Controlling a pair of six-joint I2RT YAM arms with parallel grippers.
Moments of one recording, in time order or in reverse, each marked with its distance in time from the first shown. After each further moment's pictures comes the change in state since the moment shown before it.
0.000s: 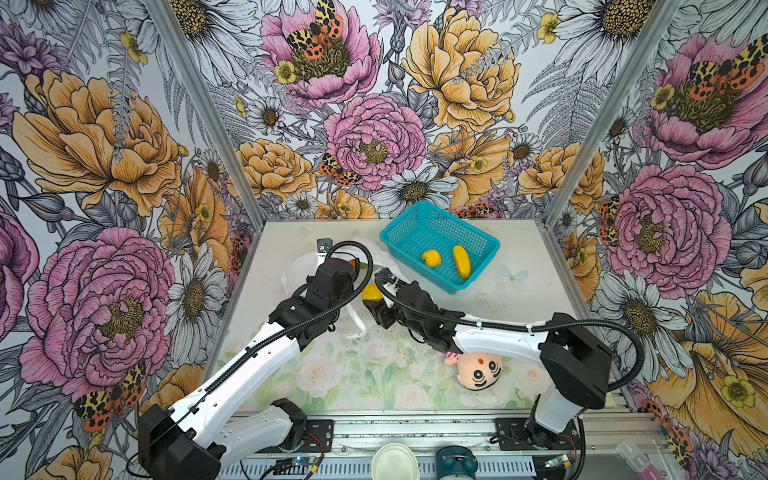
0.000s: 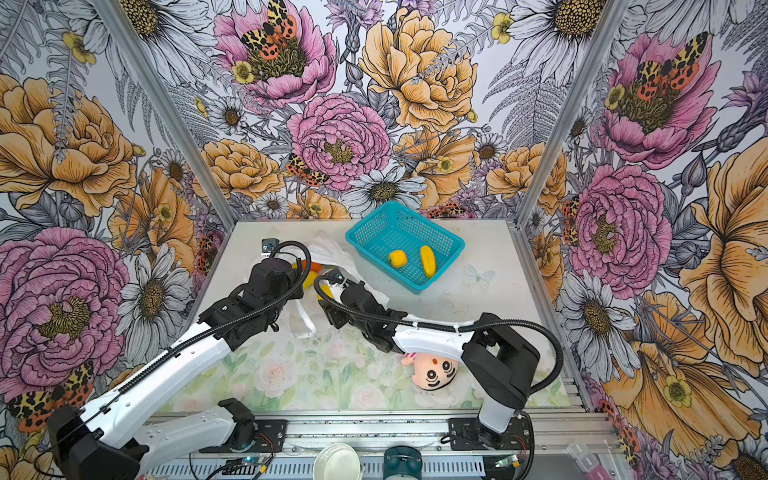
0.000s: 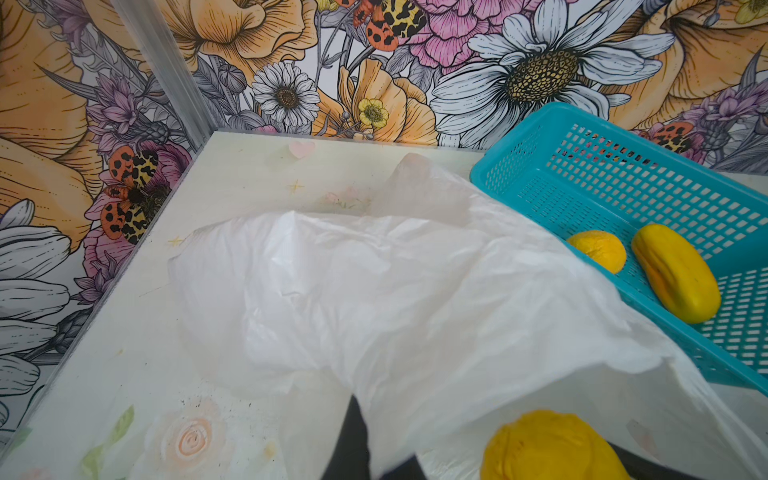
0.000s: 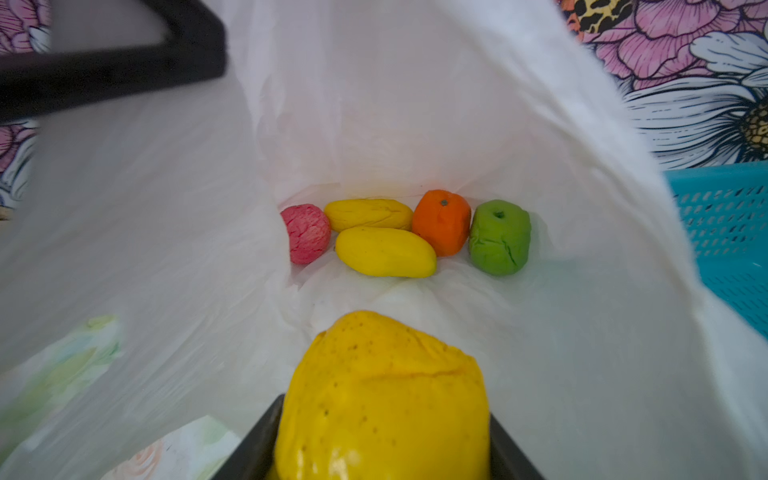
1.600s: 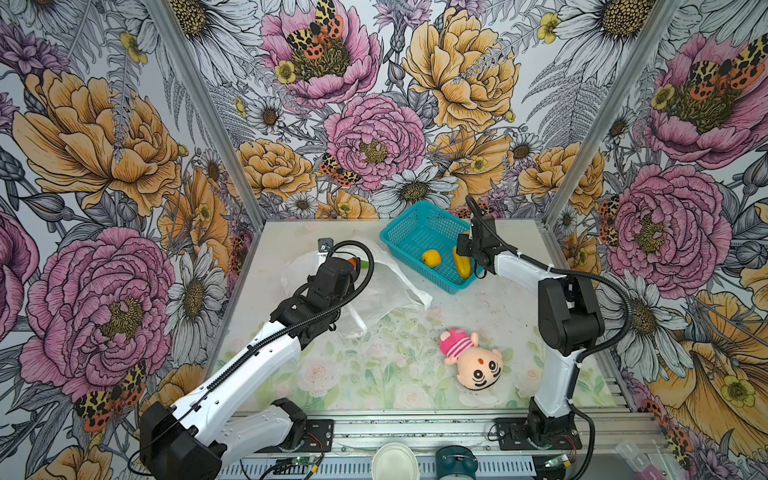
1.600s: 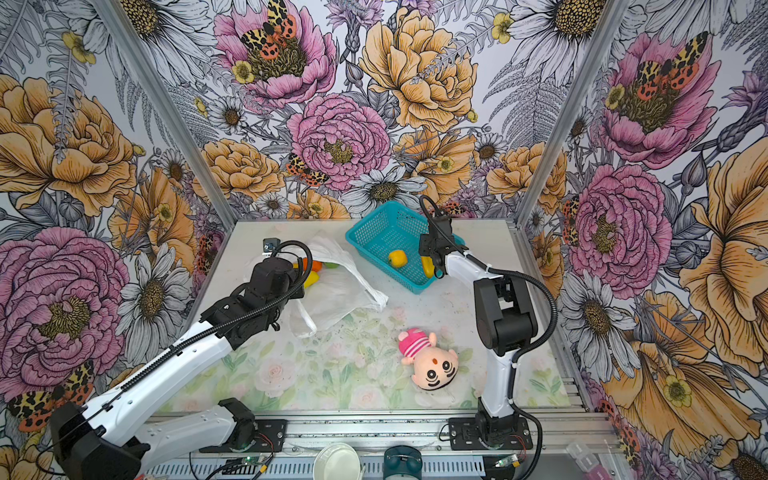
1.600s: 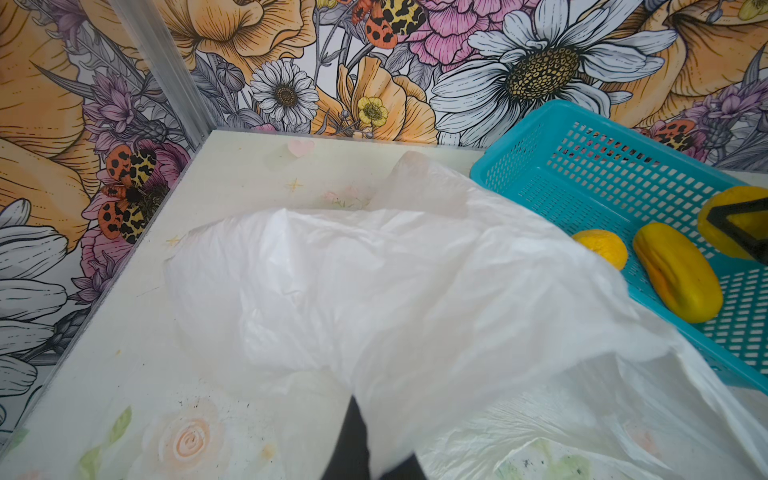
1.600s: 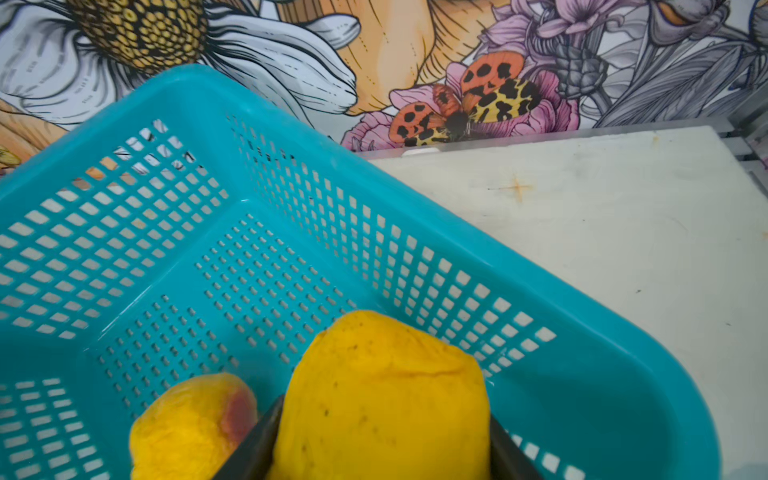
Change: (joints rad) left arm 0.001 0.004 0.000 0.007 0.001 0.000; right arm -0.798 0.358 0.462 -0.430 0.001 0.122
